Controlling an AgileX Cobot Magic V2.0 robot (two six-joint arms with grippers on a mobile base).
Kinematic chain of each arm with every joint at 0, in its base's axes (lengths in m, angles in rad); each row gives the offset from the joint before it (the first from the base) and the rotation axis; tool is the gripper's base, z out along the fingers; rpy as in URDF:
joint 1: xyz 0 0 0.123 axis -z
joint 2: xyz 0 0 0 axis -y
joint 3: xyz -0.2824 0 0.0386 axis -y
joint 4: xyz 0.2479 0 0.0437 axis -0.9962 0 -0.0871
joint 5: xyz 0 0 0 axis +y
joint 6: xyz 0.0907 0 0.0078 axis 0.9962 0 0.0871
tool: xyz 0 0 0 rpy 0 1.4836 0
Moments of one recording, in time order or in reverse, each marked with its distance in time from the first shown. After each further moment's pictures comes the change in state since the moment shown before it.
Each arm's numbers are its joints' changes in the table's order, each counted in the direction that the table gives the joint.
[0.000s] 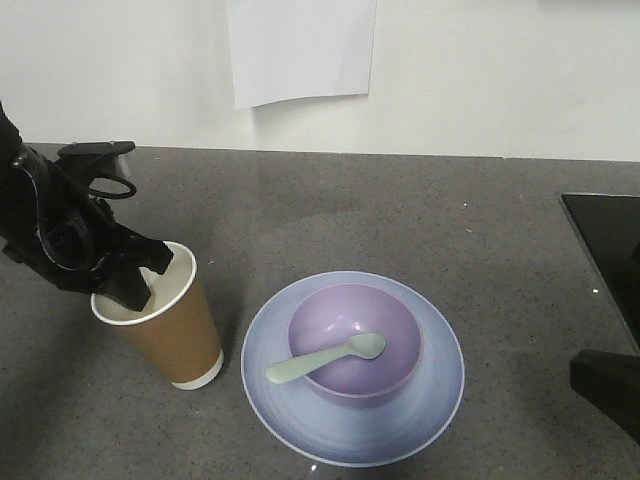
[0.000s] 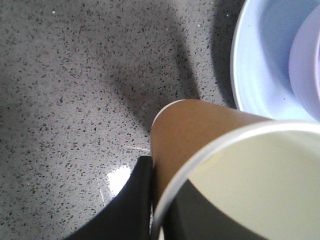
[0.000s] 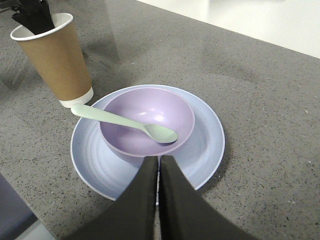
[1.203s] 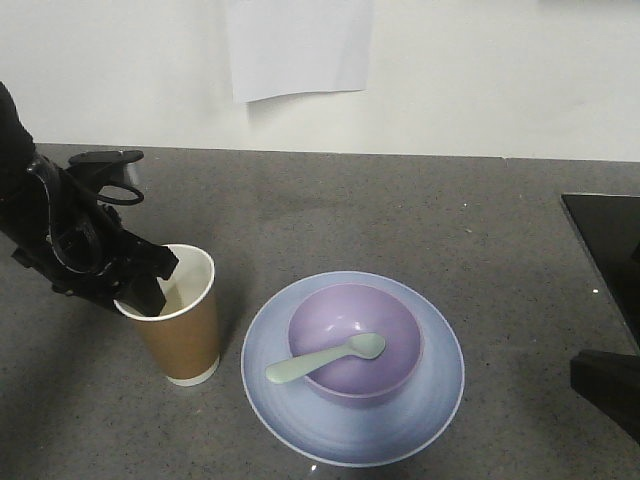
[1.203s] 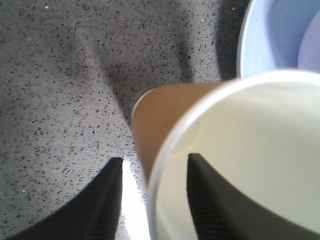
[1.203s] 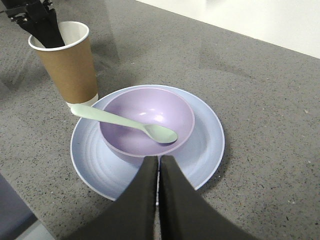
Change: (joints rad) left arm 0.000 -0.032 0.000 0.009 -0.001 0.018; right arm 0.000 0.000 0.000 0.000 -0.001 0.000
